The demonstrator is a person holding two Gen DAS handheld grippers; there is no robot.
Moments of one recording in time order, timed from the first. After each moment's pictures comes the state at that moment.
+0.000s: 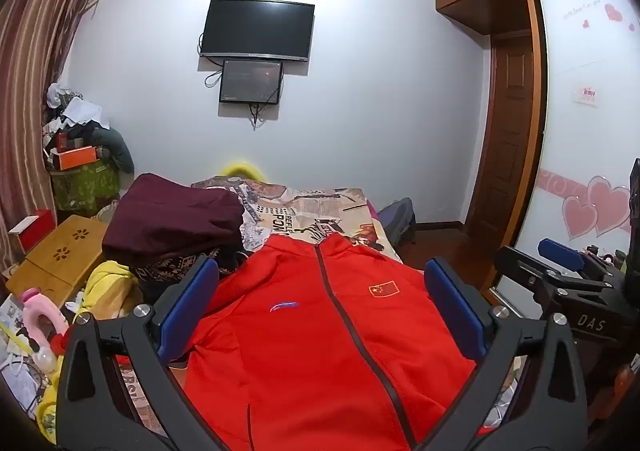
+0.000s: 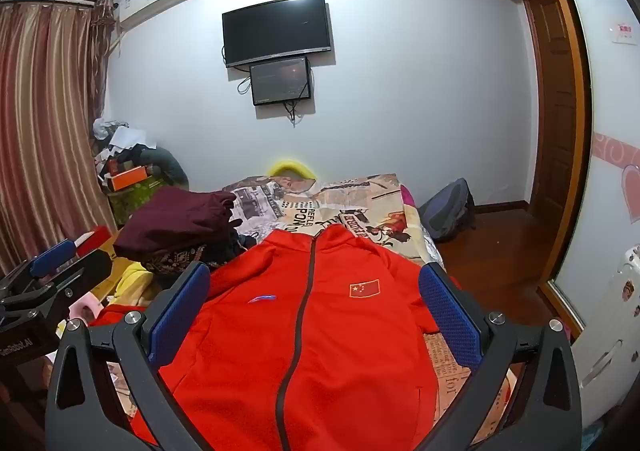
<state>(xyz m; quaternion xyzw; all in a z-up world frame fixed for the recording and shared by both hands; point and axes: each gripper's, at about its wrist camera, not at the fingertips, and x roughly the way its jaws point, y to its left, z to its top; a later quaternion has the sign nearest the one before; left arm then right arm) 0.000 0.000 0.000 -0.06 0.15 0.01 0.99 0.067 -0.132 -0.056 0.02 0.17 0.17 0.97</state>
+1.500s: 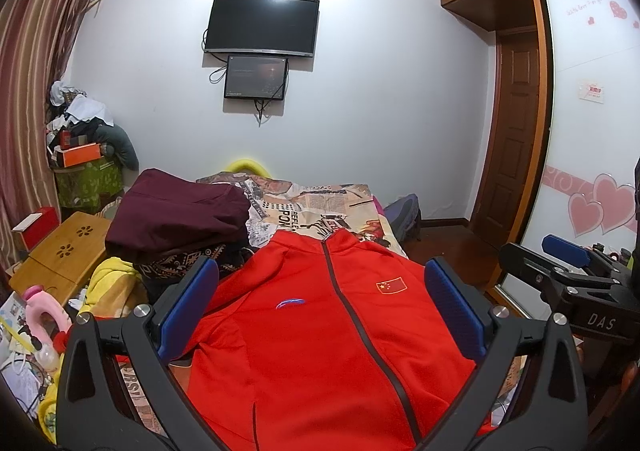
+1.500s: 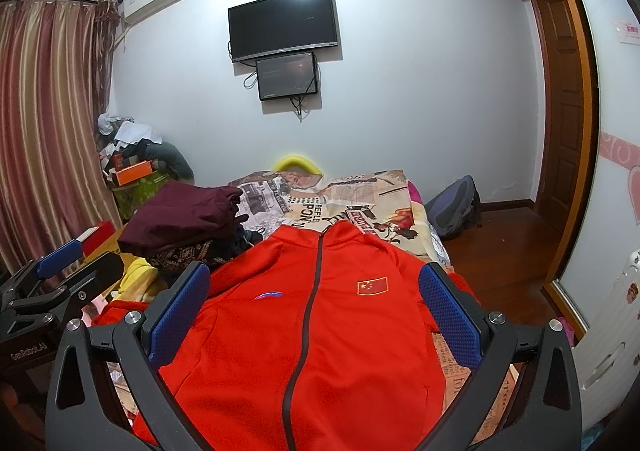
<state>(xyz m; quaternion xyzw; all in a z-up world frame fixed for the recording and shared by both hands) 0.005 0.004 -0.007 -0.05 0.15 0.02 0.99 0.061 -0.116 -0.061 0.02 0.17 0.17 0.97</state>
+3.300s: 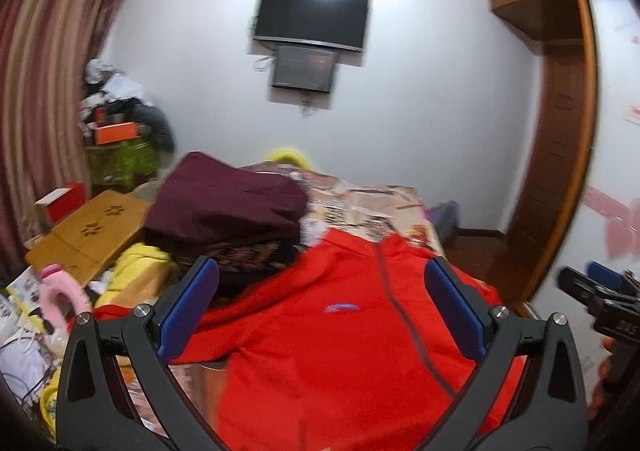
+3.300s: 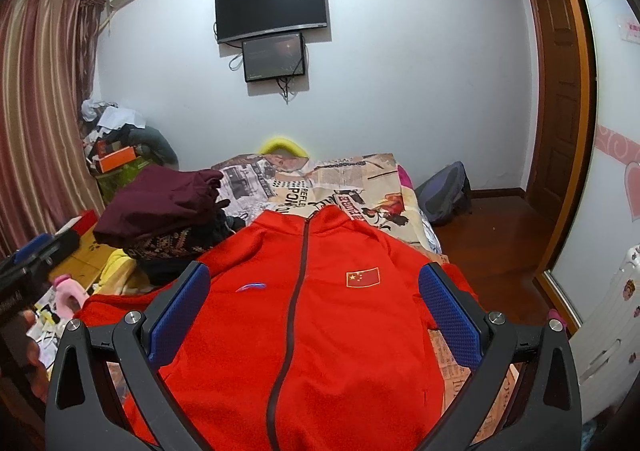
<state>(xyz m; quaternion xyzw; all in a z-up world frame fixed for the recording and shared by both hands) 0.038 0.078 -0.029 -0.09 0.16 0.11 0.98 0.093 -0.113 -0.071 0.01 0.21 0.15 0.97</state>
